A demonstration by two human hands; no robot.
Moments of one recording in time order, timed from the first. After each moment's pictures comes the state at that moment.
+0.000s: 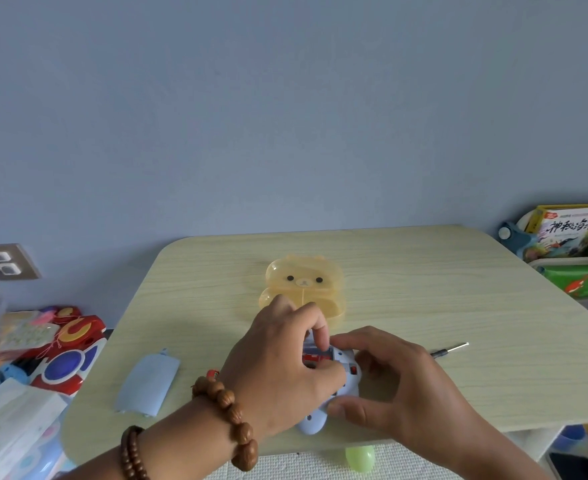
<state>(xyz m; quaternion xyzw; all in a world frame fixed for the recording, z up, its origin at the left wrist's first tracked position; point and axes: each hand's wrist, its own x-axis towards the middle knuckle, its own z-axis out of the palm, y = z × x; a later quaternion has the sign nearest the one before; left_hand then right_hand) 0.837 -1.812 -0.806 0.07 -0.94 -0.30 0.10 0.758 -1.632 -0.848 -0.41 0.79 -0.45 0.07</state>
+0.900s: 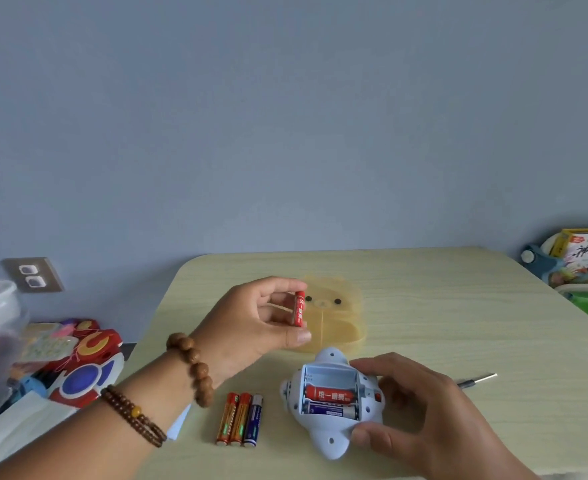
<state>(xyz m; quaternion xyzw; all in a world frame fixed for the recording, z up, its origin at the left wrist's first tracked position) 0.809 -1.892 -0.800 0.06 -0.80 -0.58 0.10 0.758 -1.635 -0.841 -0.38 0.82 -0.43 0.07</state>
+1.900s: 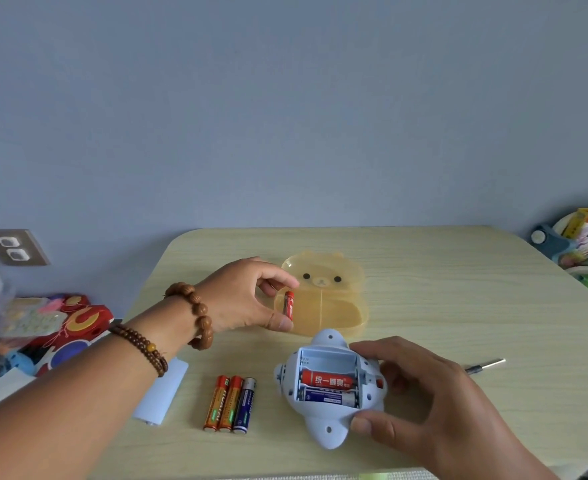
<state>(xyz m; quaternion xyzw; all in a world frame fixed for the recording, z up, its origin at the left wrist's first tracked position) 0.764 -1.939 -0.826 0.03 -0.94 -0.33 0.02 0.756 -1.636 -0.843 -0.39 0.82 -0.41 0.07</state>
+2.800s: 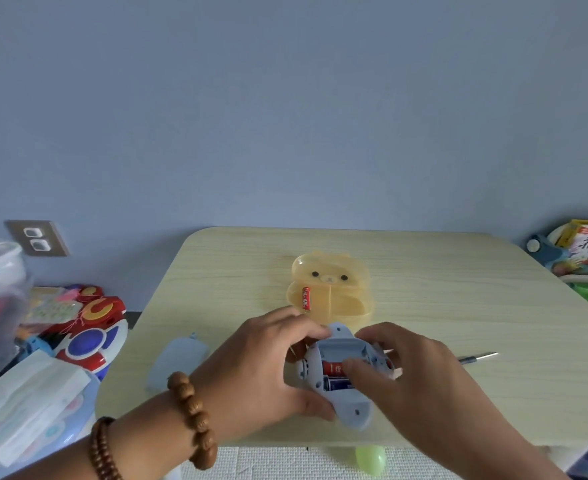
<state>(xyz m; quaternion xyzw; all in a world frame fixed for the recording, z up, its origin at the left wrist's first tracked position) 0.860 -1.865 -0.821 -0.04 -0.94 -0.31 0.10 0.789 -1.664 -0.809 -0.26 0.90 -0.33 0.08</state>
